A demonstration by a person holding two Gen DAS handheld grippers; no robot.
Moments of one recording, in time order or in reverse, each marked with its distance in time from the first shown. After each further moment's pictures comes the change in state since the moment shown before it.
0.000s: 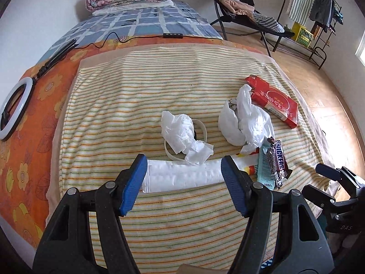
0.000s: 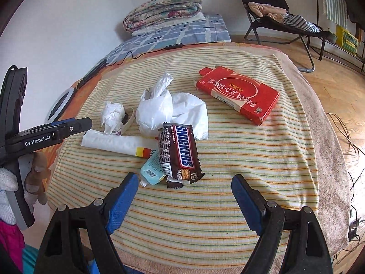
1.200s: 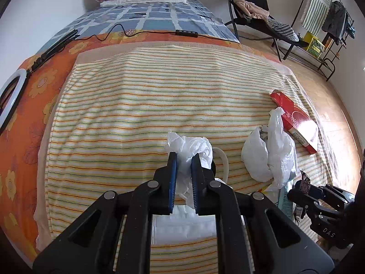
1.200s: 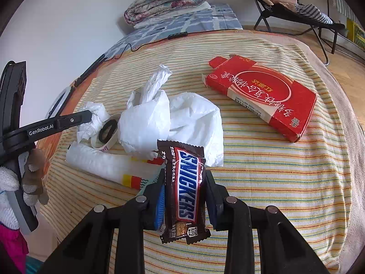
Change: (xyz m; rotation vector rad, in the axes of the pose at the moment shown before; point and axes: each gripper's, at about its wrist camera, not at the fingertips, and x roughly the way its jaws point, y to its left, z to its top) left arm 0.047 0.020 0.031 -0.076 0.002 0.005; right arm 0.063 -0.009 0.024 0.016 0.045 0.065
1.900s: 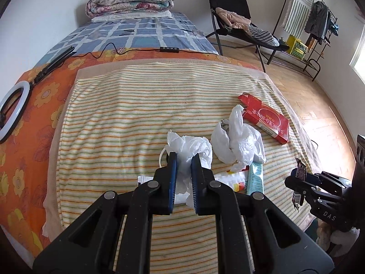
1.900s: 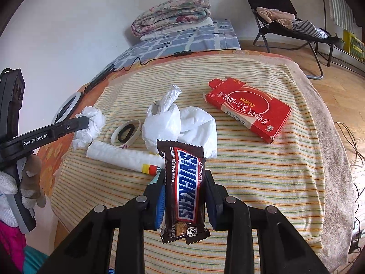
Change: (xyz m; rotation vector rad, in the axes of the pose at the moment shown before) left arm -0.067 -0.020 -0.022 0.062 -0.072 -0.063; right arm -0.064 0.013 -0.016 -0.042 -0.079 -0.015
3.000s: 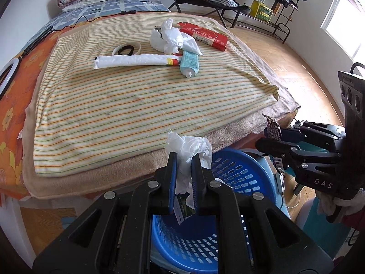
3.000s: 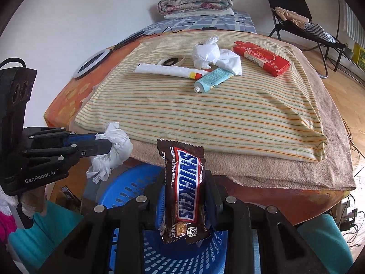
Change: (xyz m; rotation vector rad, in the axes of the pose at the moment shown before) left arm -0.074 -0.059 -0.186 0.148 0.148 -0.130; right arm -0.070 0.057 -0.149 -0.135 0.095 0.006
